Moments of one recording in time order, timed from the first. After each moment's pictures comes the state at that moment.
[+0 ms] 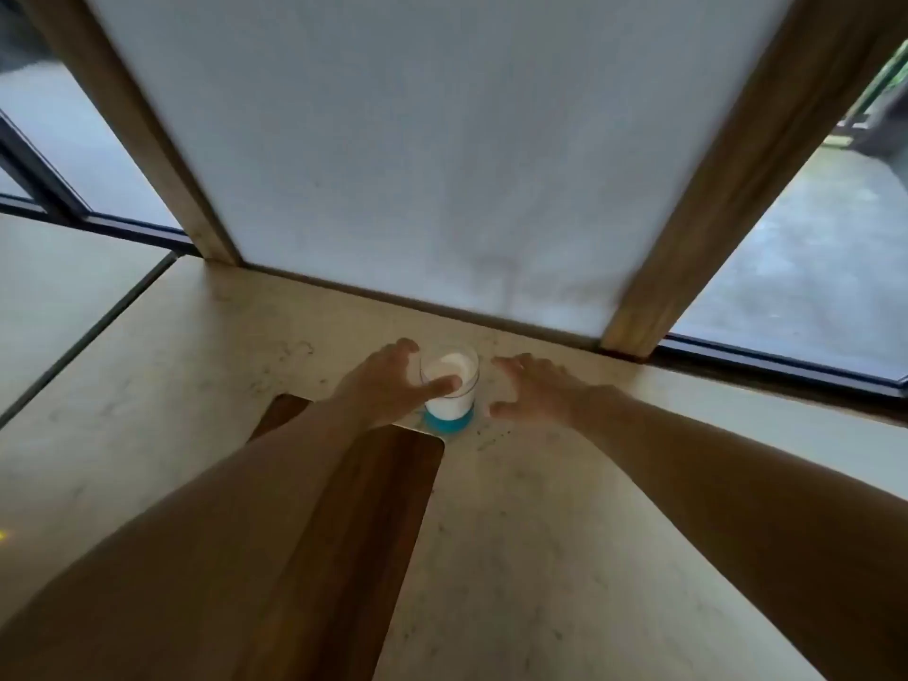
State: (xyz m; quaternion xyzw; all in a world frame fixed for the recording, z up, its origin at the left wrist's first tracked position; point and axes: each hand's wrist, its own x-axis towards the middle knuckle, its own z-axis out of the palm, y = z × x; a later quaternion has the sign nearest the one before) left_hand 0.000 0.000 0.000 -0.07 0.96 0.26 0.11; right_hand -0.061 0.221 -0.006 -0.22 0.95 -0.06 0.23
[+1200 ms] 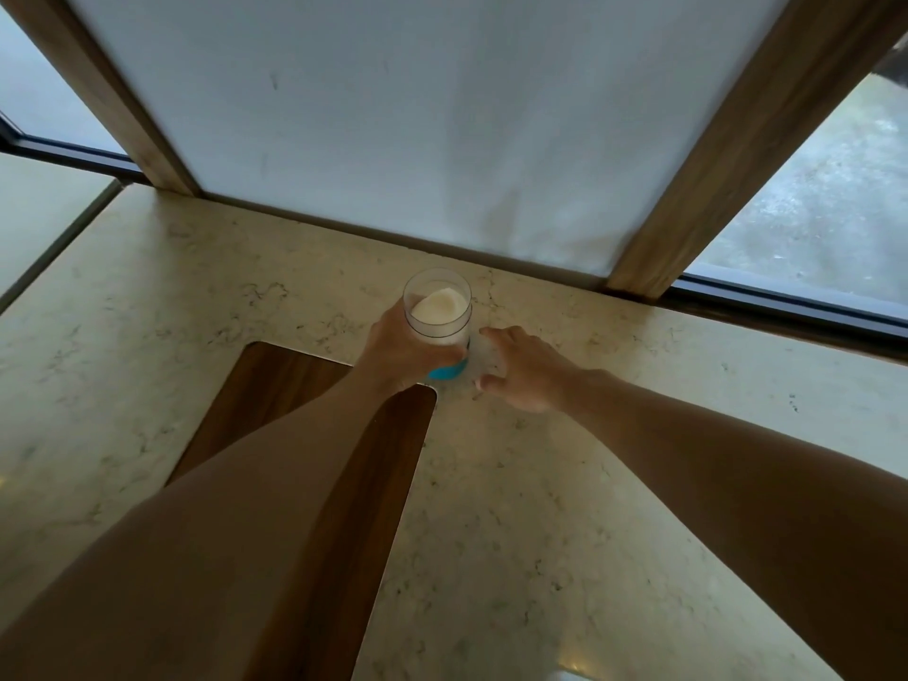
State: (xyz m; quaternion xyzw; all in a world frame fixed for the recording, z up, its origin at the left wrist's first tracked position) left_hand -0.013 0.025 -0.072 -0.07 0.87 0.49 0.03; right_hand -0.043 0.216 -0.074 -0.19 0.94 -0.13 0.25
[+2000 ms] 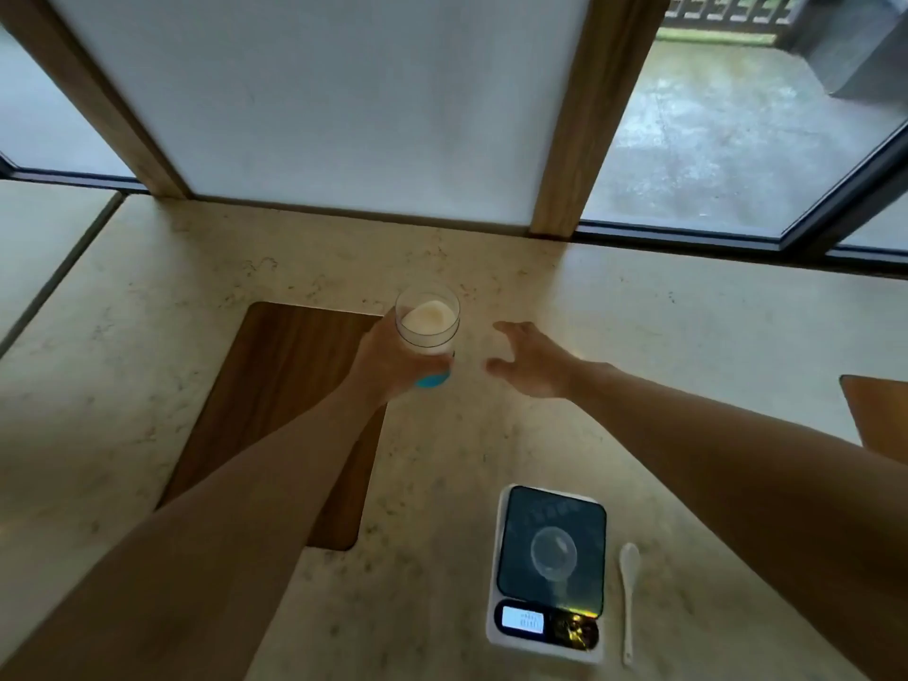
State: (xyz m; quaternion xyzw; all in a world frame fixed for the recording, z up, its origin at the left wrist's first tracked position) left_hand 0.137 0.079 -0.008 -0.02 0.88 0.47 0.06; right_hand 0.111 0.297 -0.005 -0.07 0.94 -0.22 0.26
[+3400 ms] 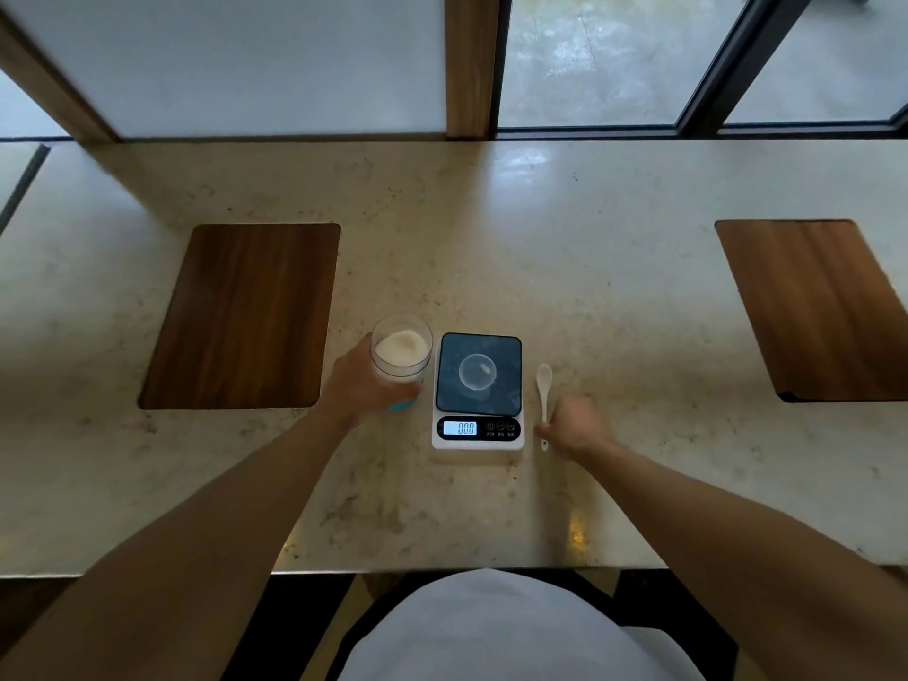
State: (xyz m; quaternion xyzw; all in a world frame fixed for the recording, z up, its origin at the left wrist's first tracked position) left_hand 0.354 0.133 -0.024 0.00 0.89 0.42 0.17; right_hand 0.415 0.429 -0.069 0.15 0.93 -0.19 0.26
